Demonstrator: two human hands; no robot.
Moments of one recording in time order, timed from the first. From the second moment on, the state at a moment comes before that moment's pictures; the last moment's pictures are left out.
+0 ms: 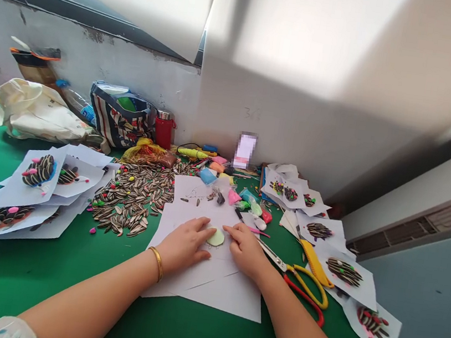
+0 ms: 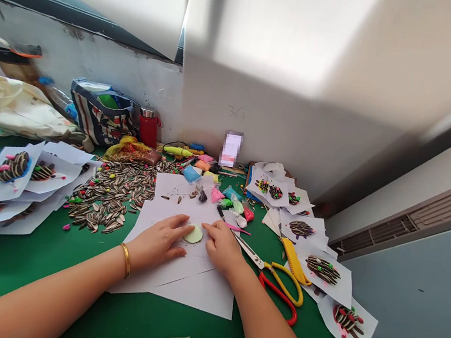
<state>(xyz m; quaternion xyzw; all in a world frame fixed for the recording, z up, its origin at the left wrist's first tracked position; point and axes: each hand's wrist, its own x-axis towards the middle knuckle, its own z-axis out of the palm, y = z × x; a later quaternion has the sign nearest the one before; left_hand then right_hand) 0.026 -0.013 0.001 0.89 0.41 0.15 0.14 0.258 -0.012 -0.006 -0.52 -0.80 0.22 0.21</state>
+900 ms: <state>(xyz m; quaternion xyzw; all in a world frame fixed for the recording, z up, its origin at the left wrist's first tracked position) 0.027 -0.012 -0.001 0.89 0.41 0.13 0.13 0.240 -0.054 0.031 -0.53 -0.84 0.08 -0.06</state>
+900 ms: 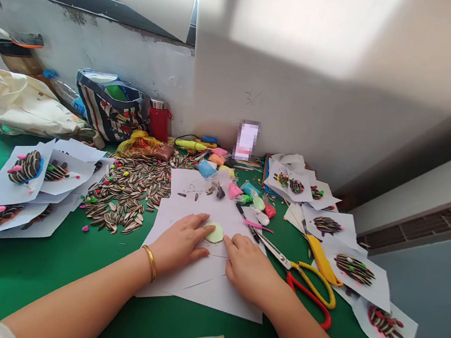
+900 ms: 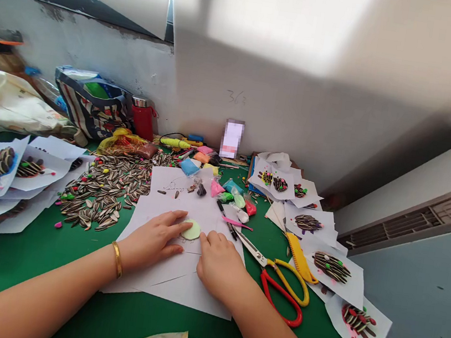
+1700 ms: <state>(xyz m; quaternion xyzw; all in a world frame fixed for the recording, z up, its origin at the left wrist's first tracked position) 0.026 -0.011 0.000 0.87 0.43 0.16 0.20 0.255 -0.018 0.013 -0.54 -0.82 0.16 0.12</state>
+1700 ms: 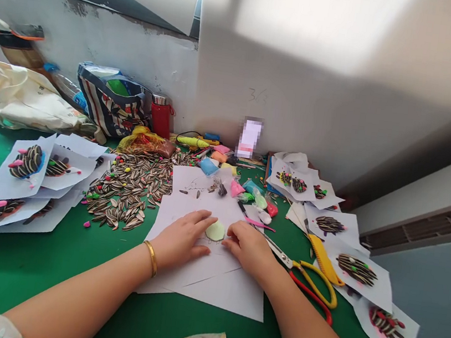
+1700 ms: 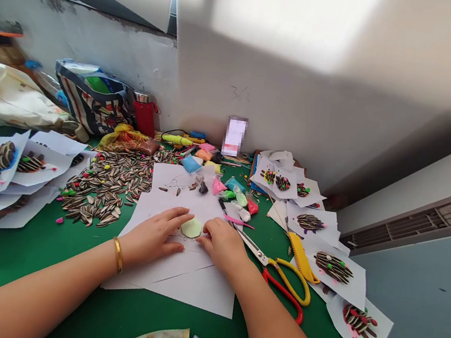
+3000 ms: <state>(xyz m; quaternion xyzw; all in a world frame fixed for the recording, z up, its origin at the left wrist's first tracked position) 0.025 -0.011 -0.004 0.86 0.42 0.19 0.21 0.221 -0.006 0.006 -0.63 -0.75 0.15 0.13</state>
